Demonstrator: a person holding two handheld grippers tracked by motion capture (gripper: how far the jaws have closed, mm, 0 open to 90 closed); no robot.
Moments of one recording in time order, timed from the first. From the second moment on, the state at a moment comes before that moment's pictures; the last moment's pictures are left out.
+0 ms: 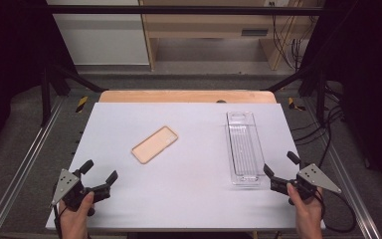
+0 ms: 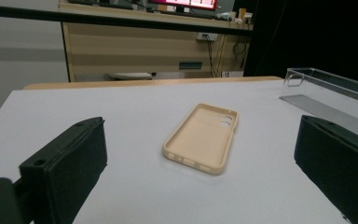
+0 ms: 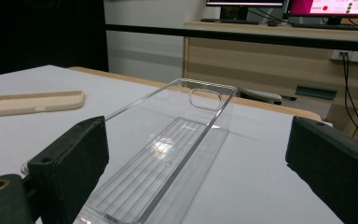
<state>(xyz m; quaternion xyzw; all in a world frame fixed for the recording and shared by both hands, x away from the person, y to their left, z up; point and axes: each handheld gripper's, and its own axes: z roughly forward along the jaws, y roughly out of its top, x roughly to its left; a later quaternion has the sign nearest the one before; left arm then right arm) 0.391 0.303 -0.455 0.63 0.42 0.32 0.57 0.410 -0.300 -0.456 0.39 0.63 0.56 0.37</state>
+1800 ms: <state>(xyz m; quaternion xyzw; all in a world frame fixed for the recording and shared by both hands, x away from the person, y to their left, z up) 0.519 0.218 -0.459 0.78 0.41 0.24 0.40 0.405 -0.303 -0.458 0.40 0.62 0.56 0.37</state>
